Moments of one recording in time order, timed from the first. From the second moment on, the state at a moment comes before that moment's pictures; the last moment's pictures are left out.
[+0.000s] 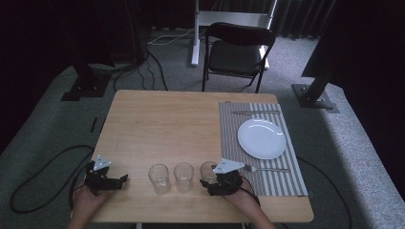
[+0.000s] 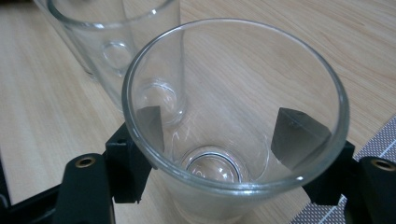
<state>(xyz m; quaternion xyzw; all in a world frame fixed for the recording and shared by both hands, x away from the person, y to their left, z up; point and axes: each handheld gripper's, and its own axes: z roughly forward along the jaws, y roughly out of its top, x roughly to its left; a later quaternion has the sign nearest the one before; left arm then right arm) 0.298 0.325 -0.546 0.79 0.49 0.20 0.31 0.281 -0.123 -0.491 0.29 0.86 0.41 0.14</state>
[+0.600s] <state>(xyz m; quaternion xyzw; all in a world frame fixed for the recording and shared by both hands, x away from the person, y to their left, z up) 0.298 0.325 -0.546 0.79 0.49 0.20 0.31 0.297 -0.140 -0.470 0.31 0.84 0.42 0.16</state>
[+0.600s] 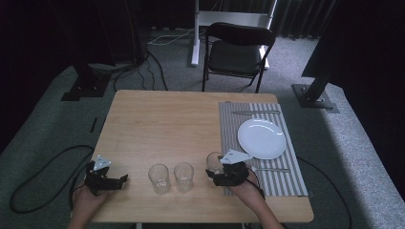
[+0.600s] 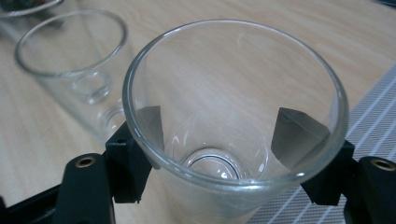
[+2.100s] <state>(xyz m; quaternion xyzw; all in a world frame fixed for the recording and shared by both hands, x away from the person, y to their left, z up) 0.298 0.324 -0.547 0.79 0.49 0.20 0.31 0.413 -0.168 -0.440 0.41 0.79 0.40 0.23</state>
